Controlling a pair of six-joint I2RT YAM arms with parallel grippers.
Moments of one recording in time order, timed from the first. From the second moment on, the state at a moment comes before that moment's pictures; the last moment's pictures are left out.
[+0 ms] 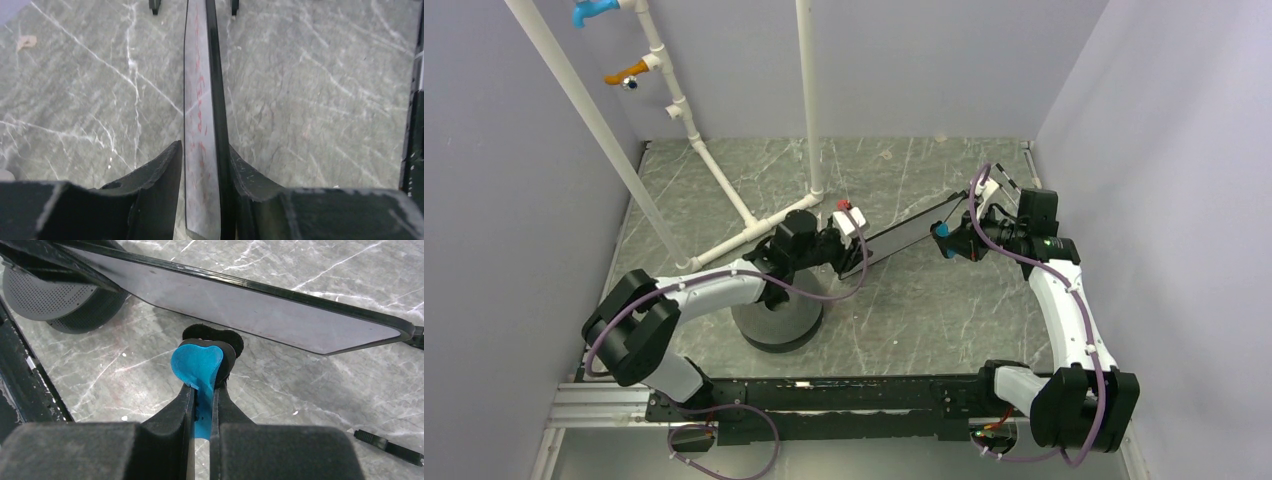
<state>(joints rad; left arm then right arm) -0.77 1.51 0.81 0.45 0.33 0.10 -0.10 1.10 0.90 -0.56 -0.88 -0.46</state>
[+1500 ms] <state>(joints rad) -0.71 1.98 1.86 -0.68 0.45 0.16 0.12 1.17 0.95 -0.78 -0.95 -0.69</state>
